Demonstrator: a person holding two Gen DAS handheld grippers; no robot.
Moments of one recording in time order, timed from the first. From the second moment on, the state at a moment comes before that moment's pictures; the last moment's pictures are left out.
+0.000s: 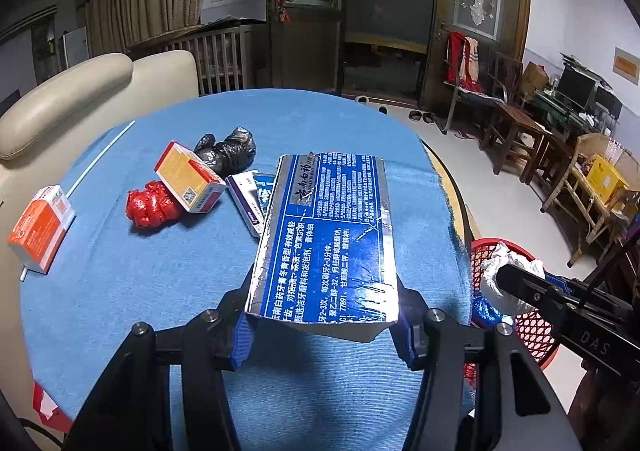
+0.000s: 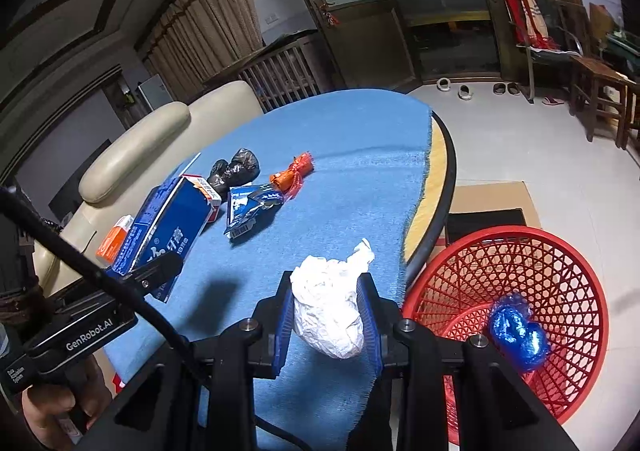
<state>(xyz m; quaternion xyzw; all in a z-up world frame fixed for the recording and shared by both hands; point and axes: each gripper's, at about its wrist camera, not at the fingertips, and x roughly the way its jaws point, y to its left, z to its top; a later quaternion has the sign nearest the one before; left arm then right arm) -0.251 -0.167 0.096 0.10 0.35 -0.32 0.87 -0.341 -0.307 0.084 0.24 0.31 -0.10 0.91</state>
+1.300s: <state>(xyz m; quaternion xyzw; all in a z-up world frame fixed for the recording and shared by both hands) -0.275 -0.241 0.091 0.14 0.34 -0.39 0.84 -0.393 -0.369 0.069 0.28 0.30 -0.18 0.89</state>
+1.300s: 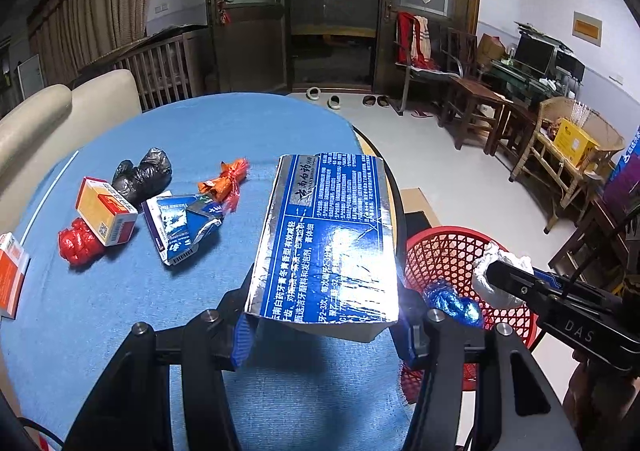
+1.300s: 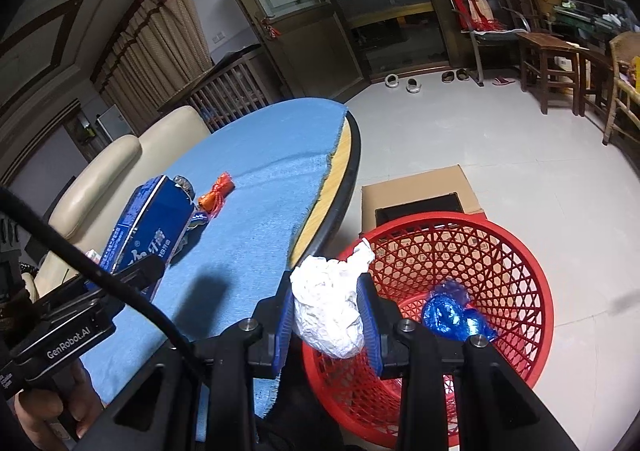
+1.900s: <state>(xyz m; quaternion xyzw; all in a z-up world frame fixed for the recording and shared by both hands) -0.273 -0.246 0.089 0.15 0.34 -0.41 0.84 -0.404 -0.381 0.072 0.28 0.30 -0.20 0.89</state>
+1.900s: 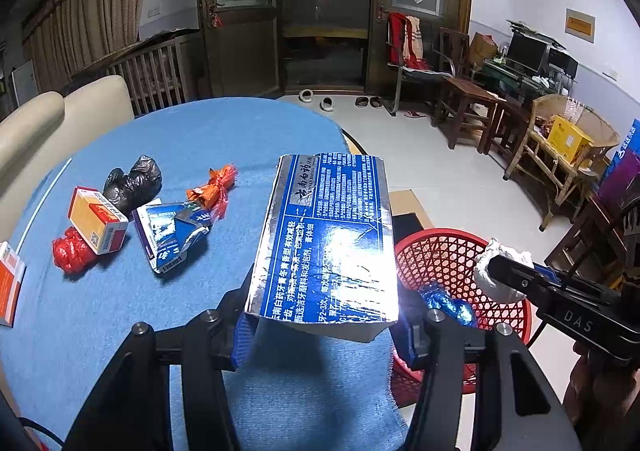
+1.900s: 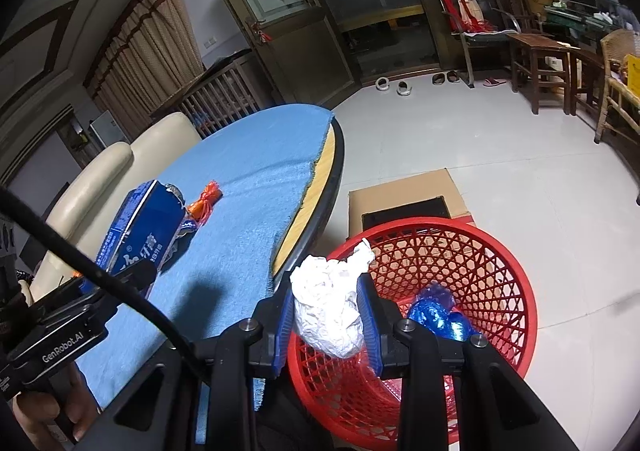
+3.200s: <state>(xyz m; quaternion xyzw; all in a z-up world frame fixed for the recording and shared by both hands) -0.314 -0.323 0.079 0.20 0.33 -0.50 0.78 -0.462 -0.457 0.055 0.37 0.28 -0.27 0.84</state>
